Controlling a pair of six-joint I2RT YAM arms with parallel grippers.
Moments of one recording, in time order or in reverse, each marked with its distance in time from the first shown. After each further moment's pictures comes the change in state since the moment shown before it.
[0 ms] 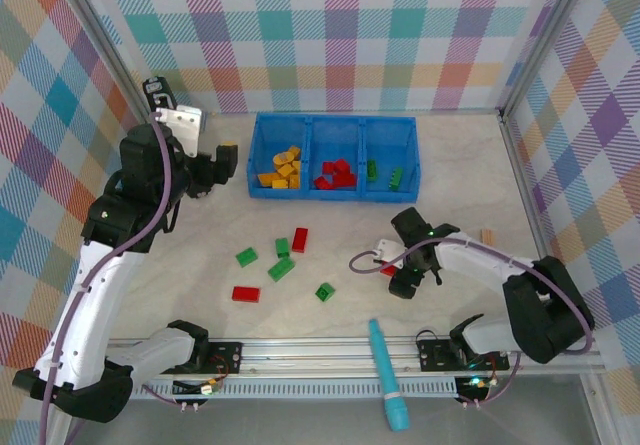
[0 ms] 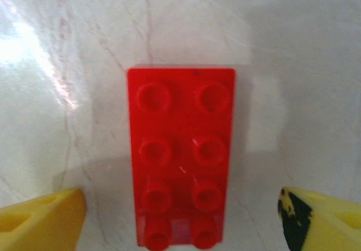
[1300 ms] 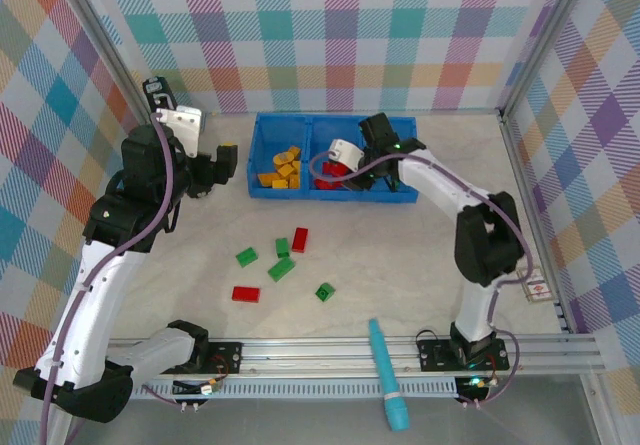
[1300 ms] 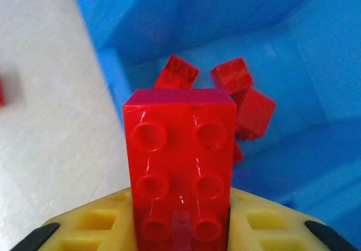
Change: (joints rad) left arm 0.008 0.000 -0.012 0.007 -0.011 0.001; right arm -0.032 0.548 0.938 0.039 -0.164 -0.022
